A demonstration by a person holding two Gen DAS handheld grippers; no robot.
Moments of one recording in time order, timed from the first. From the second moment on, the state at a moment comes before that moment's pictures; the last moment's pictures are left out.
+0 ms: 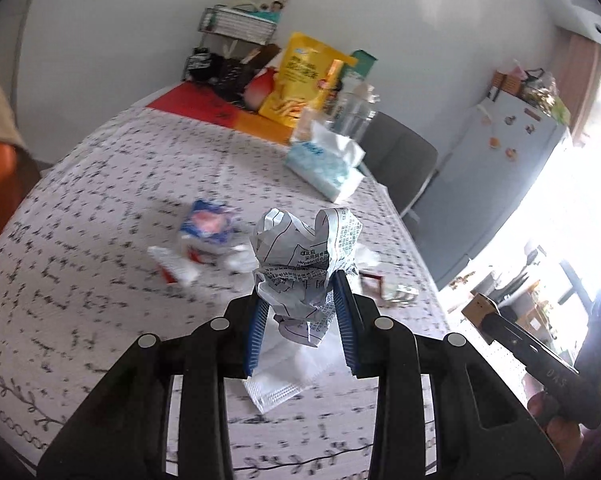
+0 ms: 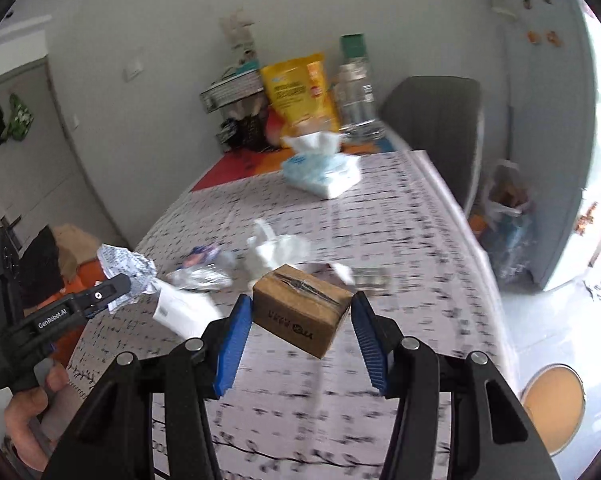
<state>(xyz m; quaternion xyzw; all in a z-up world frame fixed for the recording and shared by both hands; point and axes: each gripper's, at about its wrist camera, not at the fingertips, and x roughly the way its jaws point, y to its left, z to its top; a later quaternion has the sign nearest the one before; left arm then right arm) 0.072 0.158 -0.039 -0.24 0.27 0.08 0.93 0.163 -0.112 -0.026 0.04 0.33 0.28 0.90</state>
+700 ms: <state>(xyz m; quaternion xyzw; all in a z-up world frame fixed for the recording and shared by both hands) 0.135 0.041 0.003 -0.20 0.26 -0.03 0.94 0.169 -0.252 -0.032 0.09 0.32 0.17 0.93</state>
